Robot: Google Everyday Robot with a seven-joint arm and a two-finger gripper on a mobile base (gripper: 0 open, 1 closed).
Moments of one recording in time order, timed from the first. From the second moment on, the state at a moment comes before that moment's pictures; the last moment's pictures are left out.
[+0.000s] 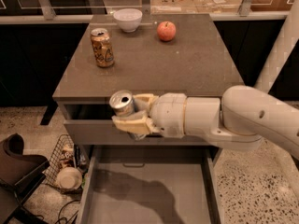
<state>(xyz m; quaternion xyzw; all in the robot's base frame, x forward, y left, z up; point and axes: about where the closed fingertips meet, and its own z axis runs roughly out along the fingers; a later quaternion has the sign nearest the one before) 0.459 0.057 0.863 -0.50 0.60 0.35 0.52</state>
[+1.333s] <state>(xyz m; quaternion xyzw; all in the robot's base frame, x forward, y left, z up) 0.616 -0.015 0.946 -0.45 0.60 0.34 0.57</state>
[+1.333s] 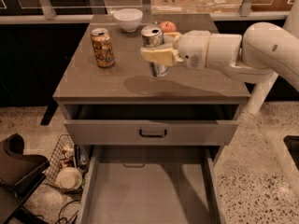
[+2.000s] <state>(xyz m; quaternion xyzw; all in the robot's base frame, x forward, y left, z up) 0.678 -0.032 0.929 -0.42 0.60 0.34 0.59</state>
